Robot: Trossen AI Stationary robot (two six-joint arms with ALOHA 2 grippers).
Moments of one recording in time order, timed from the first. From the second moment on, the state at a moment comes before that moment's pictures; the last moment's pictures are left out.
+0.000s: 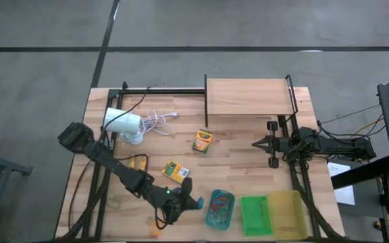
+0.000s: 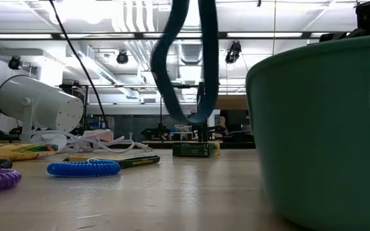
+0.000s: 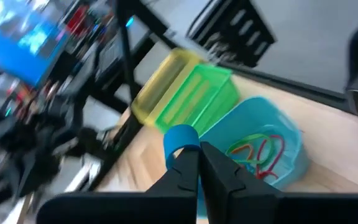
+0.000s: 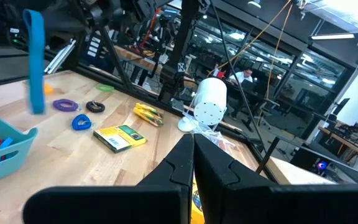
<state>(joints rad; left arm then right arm) -0.58 1.73 1.02 0.36 -0.29 0.70 -0.02 0.05 0.01 0.08 -0.08 -0.38</state>
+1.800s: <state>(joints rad) -0.40 2.10 1.21 0.71 0.31 0.97 -0.02 0.05 0.01 0.08 -0.08 -0.38</state>
